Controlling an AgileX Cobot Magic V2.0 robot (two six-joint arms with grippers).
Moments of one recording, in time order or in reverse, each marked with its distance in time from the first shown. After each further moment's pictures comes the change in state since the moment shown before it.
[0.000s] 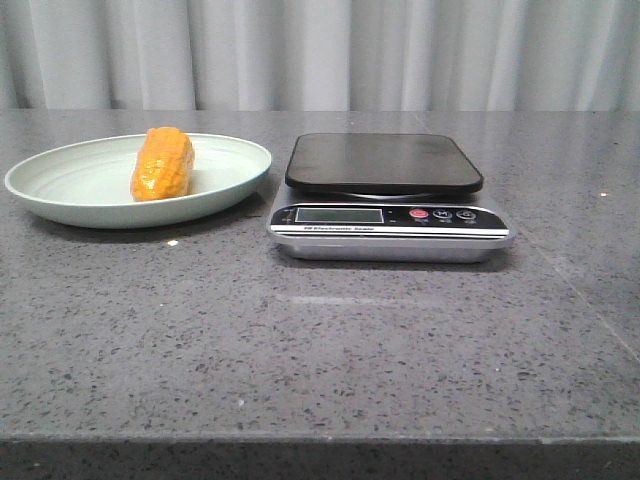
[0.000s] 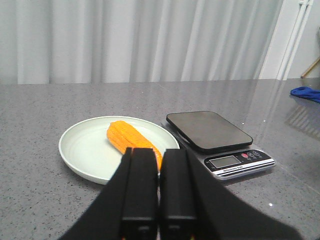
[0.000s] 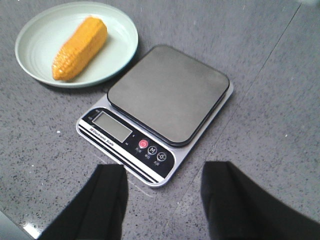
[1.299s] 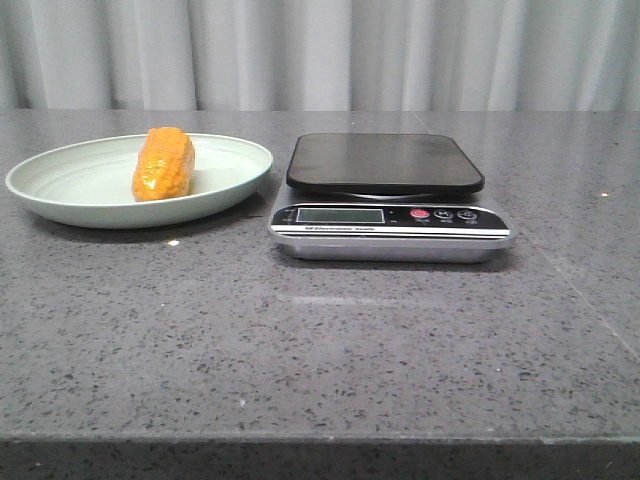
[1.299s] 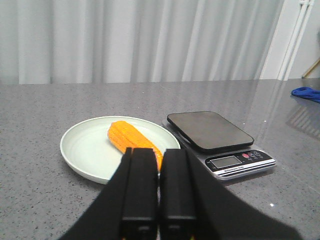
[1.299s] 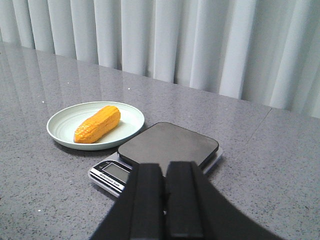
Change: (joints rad) left arm 0.011 0.000 0.000 -0.004 0.000 0.002; right arm 0.000 -0.573 0.466 -0.011 -0.352 -0.002
